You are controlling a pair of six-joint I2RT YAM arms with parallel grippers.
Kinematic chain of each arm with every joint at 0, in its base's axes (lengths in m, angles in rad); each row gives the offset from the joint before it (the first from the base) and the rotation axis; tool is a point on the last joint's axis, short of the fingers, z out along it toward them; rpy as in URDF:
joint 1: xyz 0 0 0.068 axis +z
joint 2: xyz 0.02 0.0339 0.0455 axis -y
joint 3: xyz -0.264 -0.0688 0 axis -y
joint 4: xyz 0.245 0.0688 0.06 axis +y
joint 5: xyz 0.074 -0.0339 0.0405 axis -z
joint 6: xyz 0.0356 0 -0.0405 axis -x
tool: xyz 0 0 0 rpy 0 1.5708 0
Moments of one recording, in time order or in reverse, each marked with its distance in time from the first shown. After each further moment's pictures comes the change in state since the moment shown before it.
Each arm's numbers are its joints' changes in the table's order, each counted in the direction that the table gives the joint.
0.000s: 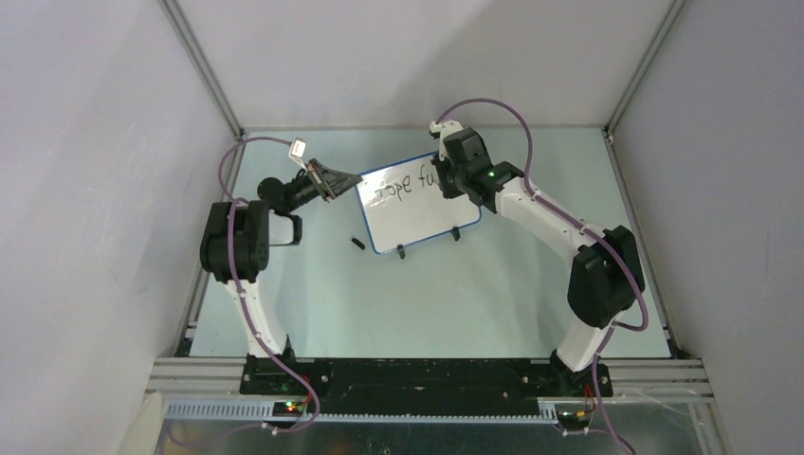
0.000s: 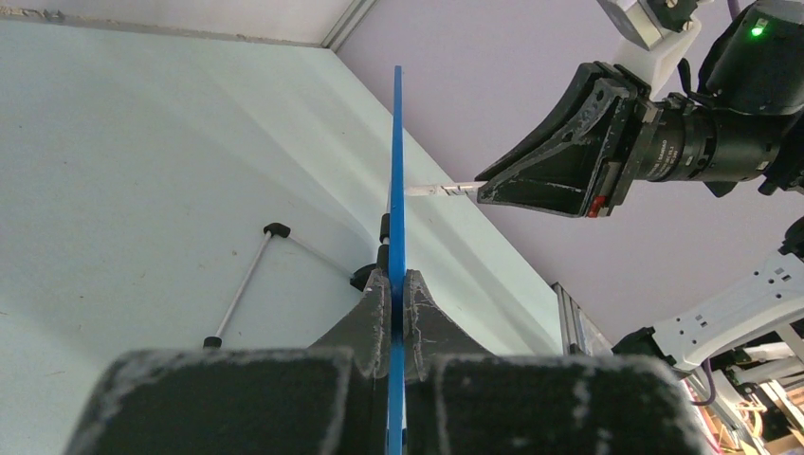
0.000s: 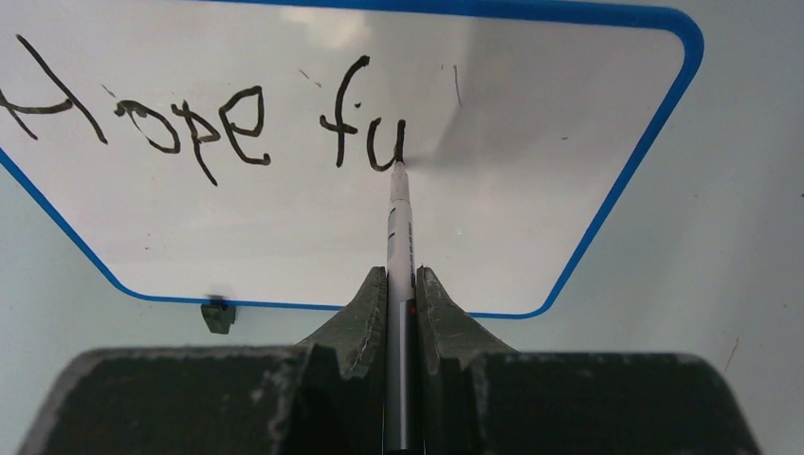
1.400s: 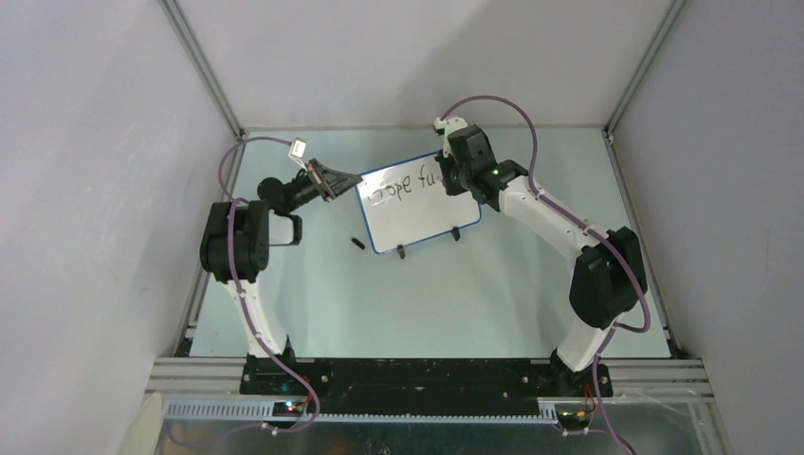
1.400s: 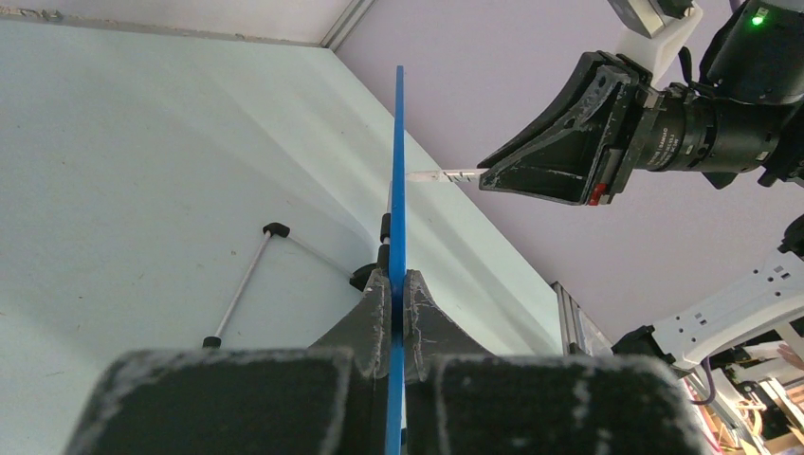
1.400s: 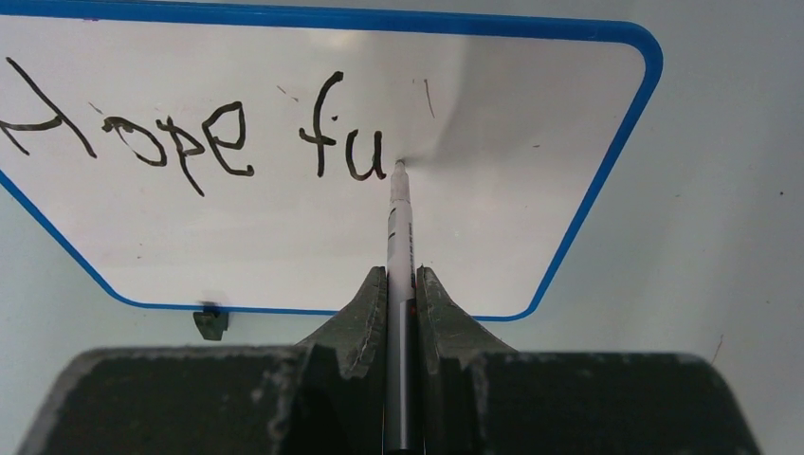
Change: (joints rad) left arm 0.000 0.000 0.000 -0.001 0.001 0.000; right arm -0.017 0.016 -0.002 0.002 0.003 0.000
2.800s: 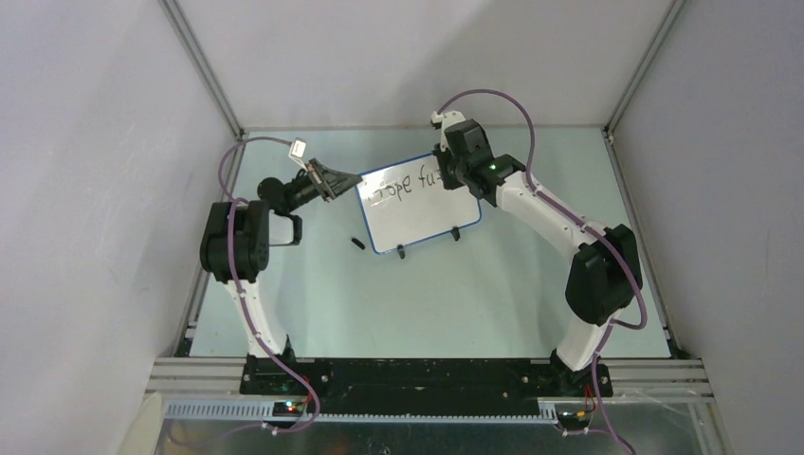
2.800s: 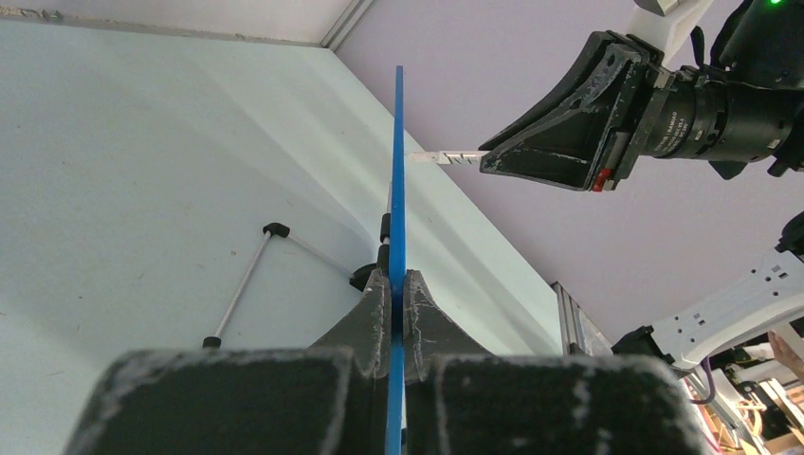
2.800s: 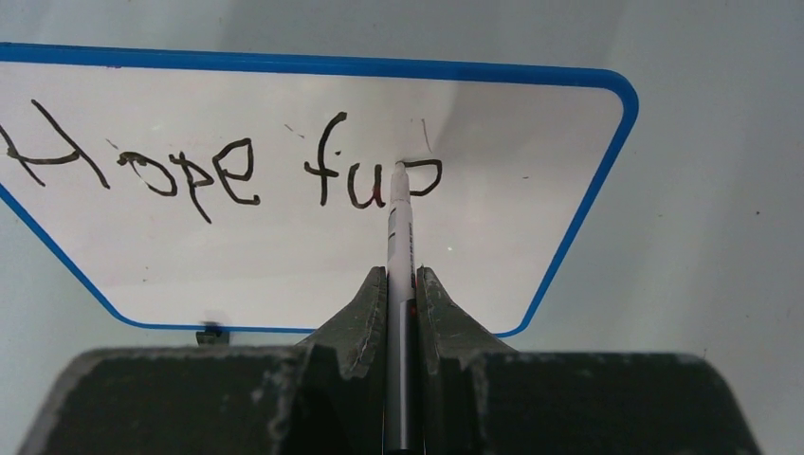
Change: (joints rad) left arm 0.000 0.000 0.000 0.000 0.000 0.000; right arm 0.002 -0.031 0.064 0.014 0.023 0.010
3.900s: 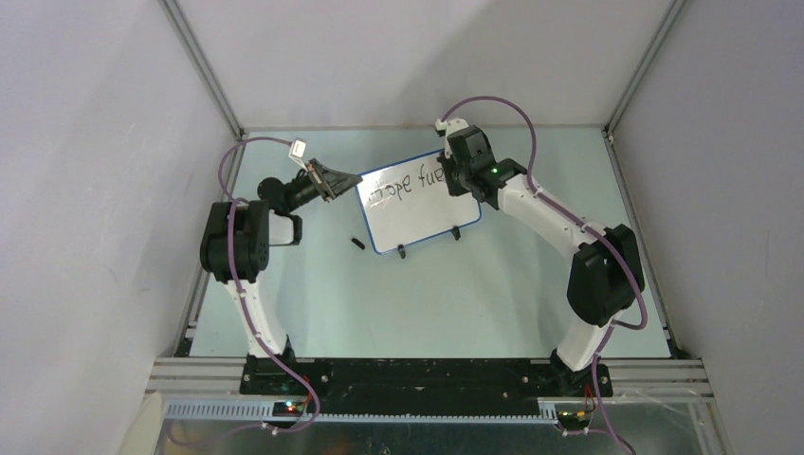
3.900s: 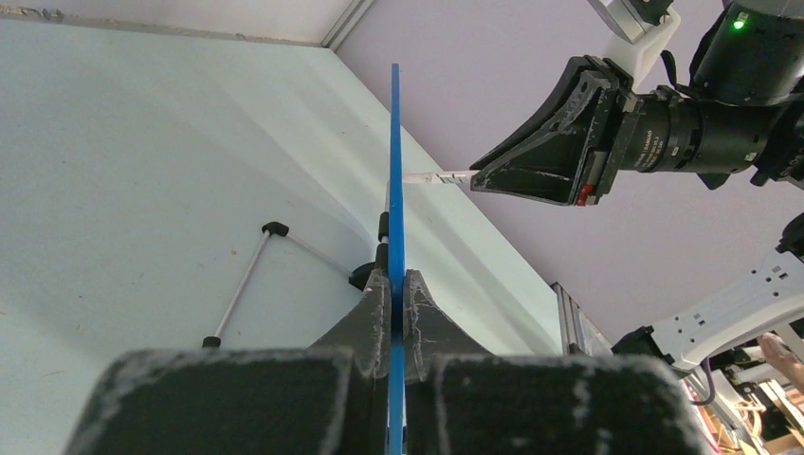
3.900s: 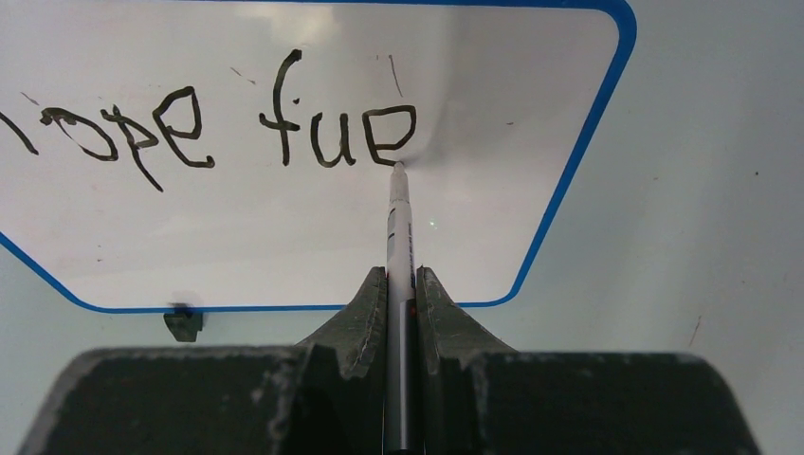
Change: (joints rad) left arm 0.000 0.000 0.000 0.001 -0.001 0.000; right arm -0.011 0.009 -0.054 0.017 0.015 0.000
